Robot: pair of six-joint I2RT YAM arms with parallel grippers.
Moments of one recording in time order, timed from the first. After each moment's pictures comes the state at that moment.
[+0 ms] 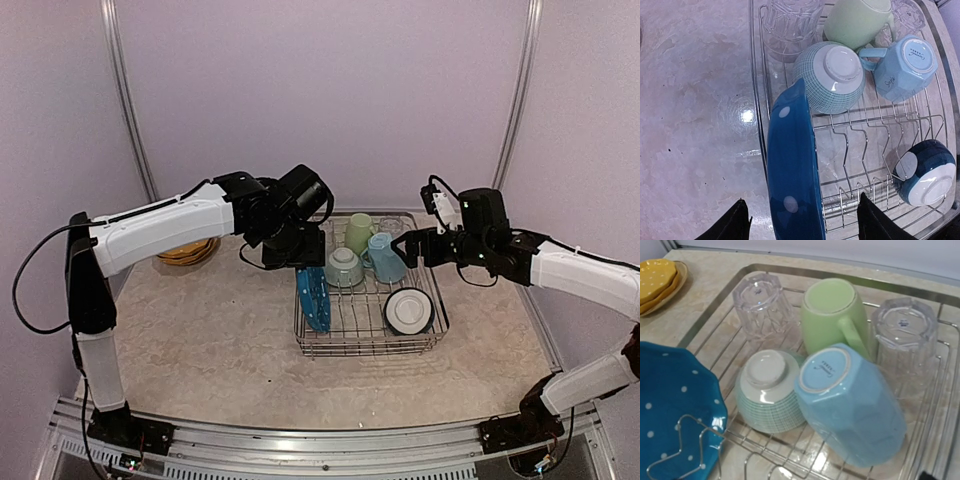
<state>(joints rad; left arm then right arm) -0.93 1.93 1.85 -0.95 -0.27 -0.79 0.56 1.29 0.93 -0.12 -0.06 0.20</state>
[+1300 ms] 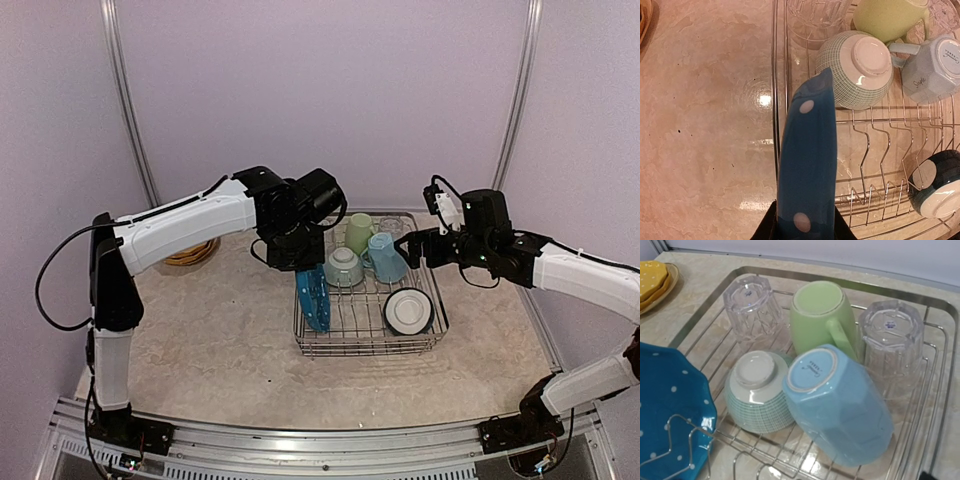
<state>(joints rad) -0.94 2.07 2.04 -1.15 -0.31 -0.87 0.56 1.27 0.92 -0.11 -0.02 0.18</state>
